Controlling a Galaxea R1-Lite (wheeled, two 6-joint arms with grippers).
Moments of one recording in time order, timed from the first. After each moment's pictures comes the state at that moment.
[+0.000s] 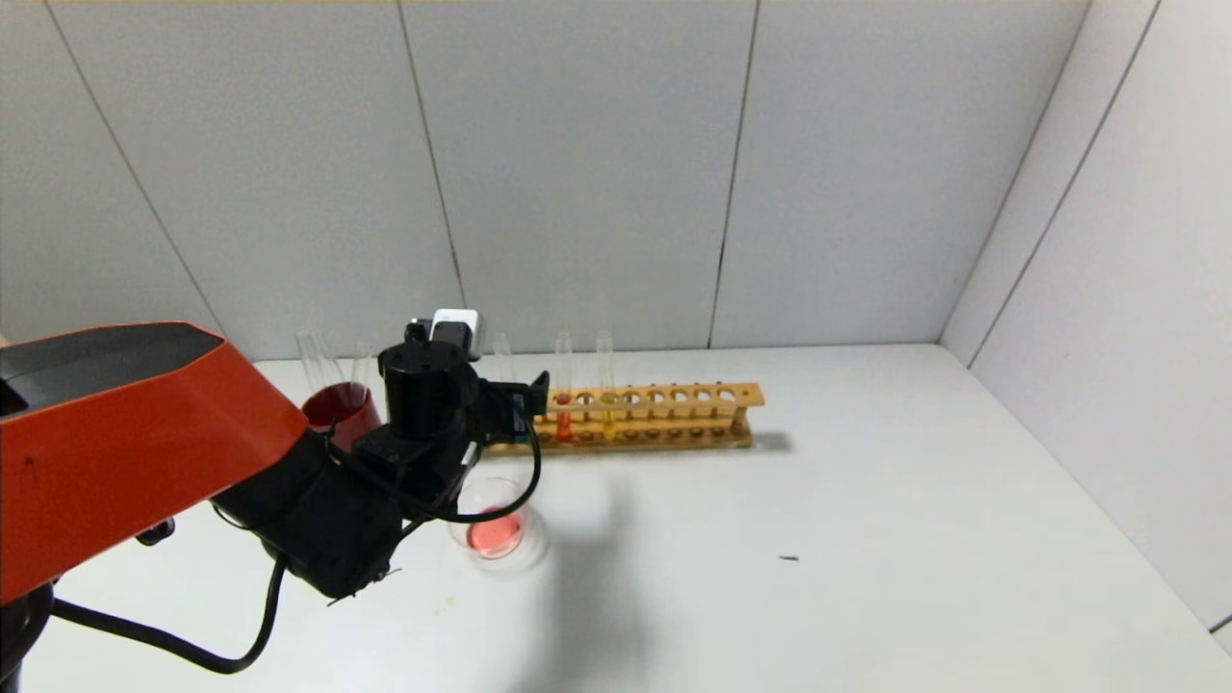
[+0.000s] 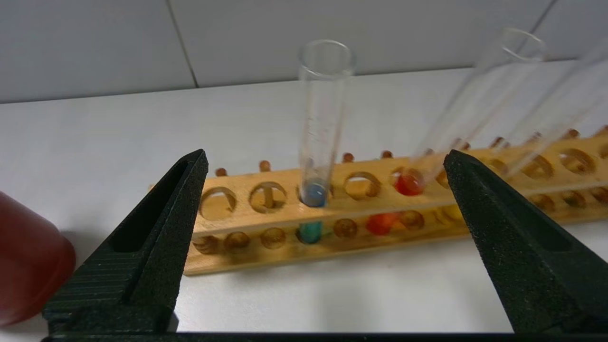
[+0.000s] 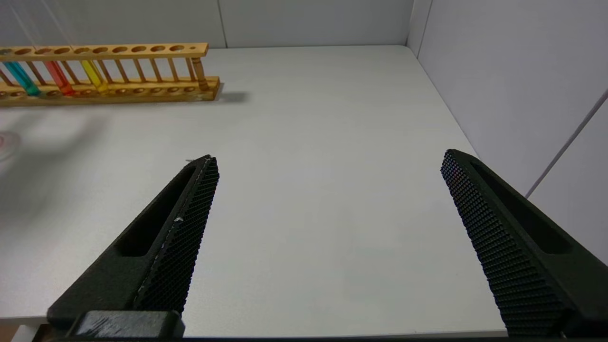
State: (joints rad) left arm -0.48 2.09 -0.80 -1.15 0.34 -0.12; right arm 0.00 0.00 -0.01 0.02 0.00 0.02
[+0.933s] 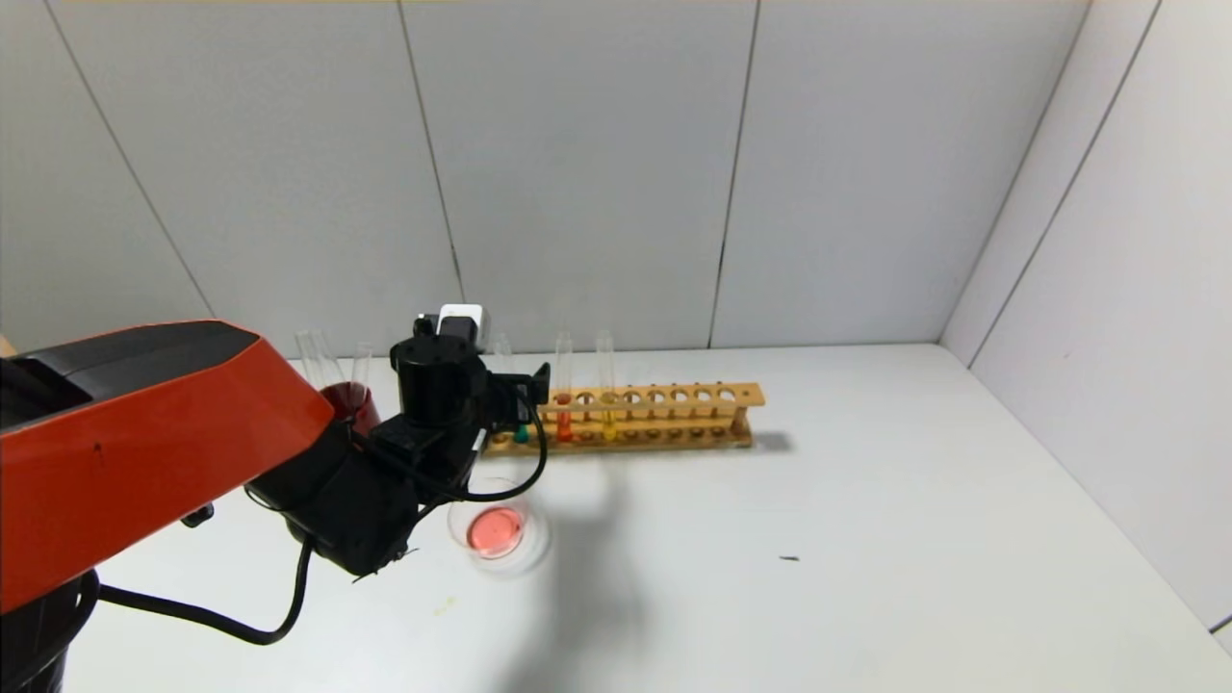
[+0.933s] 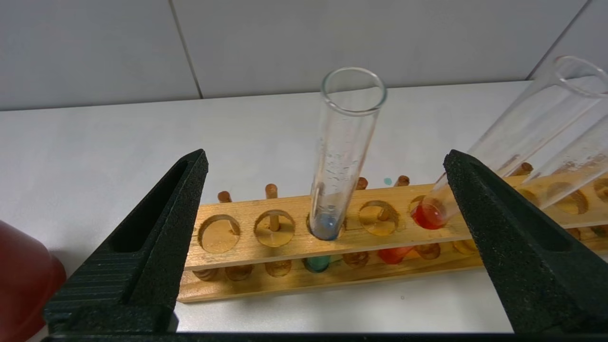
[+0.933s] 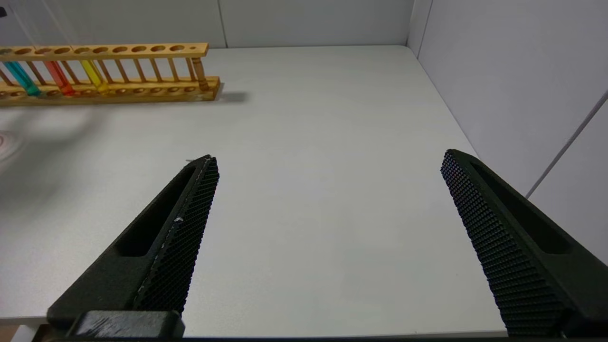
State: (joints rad) left arm -0.46 2.15 -0.87 -1.15 0.34 -0.12; right arm 0.00 0.00 -0.01 0.02 0.00 0.02
